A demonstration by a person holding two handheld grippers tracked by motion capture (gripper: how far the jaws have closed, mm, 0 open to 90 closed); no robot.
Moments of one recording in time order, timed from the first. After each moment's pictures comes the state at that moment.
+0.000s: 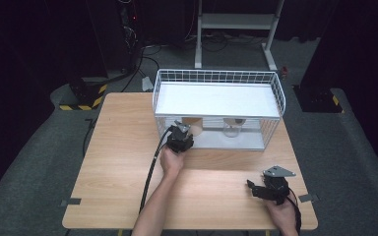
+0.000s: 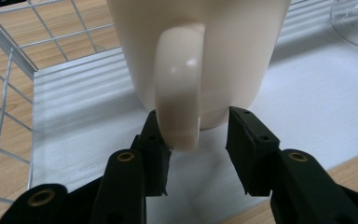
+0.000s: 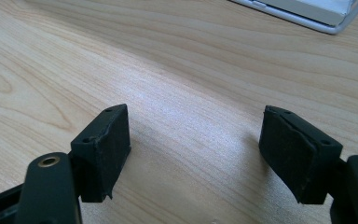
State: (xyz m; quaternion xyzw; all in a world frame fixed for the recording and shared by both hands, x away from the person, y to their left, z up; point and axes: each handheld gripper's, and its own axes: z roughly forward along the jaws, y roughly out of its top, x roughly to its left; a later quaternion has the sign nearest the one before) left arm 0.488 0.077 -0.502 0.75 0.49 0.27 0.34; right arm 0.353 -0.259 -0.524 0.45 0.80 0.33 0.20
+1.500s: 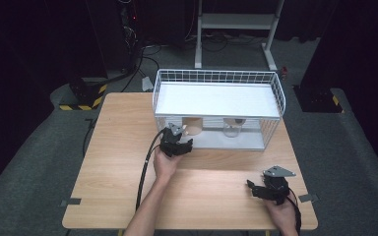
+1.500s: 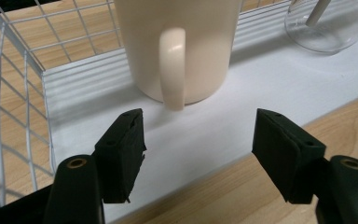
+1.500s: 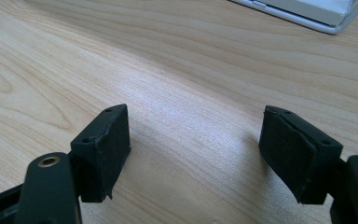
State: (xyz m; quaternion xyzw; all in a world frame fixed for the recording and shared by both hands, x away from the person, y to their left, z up) left arm 0.458 0.097 -0.480 0.76 0.48 0.23 0.37; right arm 0.353 -0.259 -0.524 0.45 0.80 0.33 0.20
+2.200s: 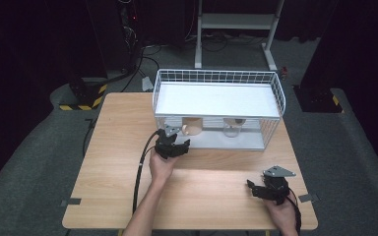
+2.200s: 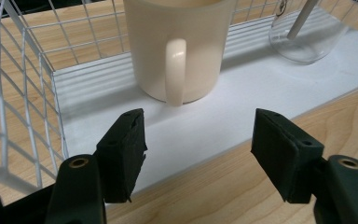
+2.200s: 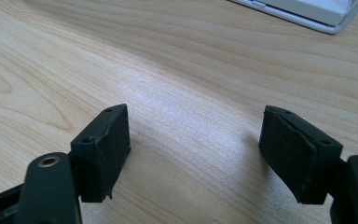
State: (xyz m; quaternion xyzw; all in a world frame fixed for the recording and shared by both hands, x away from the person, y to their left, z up) left arm 0.441 0.110 -0.466 0.75 0.48 0.22 0.40; right arm 0.353 -0.259 -0.524 0.46 0.80 0.33 0.20
